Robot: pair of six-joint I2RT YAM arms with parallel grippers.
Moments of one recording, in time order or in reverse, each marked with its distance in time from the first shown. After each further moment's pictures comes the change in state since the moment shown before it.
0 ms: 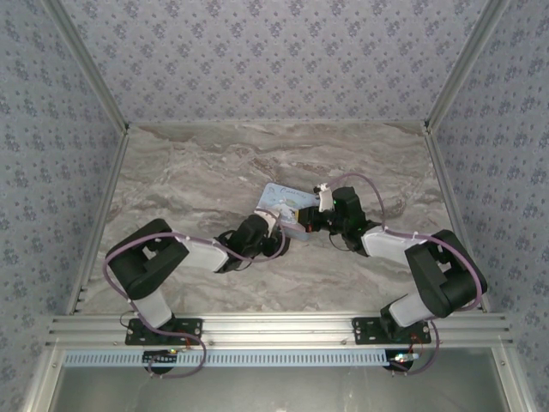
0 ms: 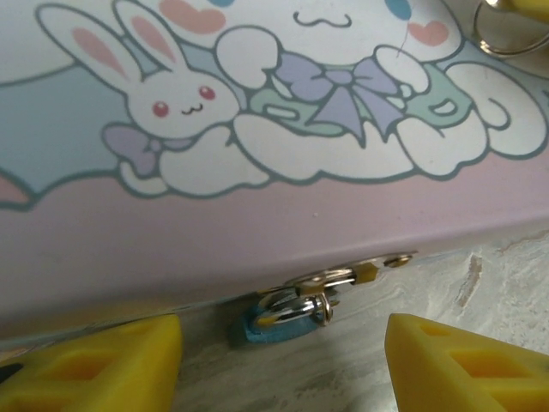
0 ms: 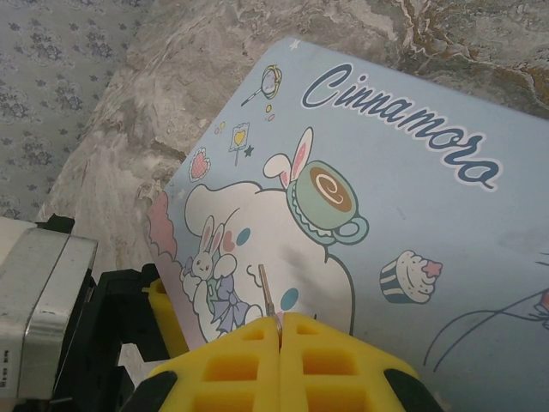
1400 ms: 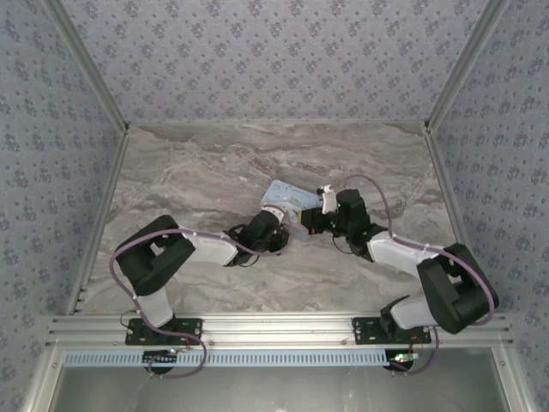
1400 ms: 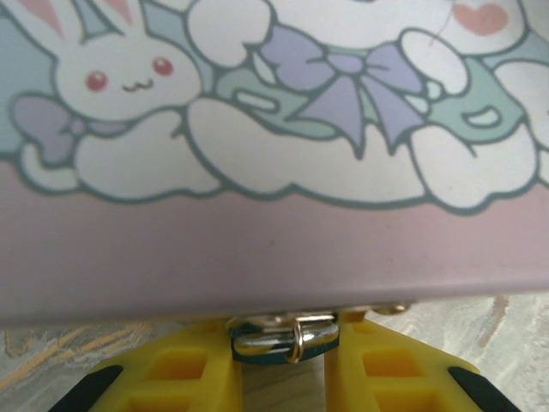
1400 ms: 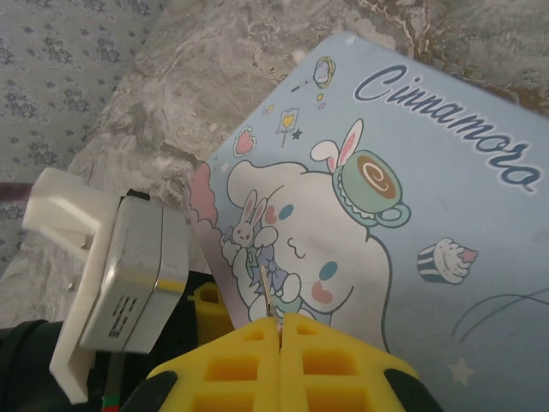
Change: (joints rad) left arm -0.021 0.042 0.121 -0.165 -0.047 -0.035; right arm 0.005 -0.134 -0.045 -0.049 0.027 -0.029
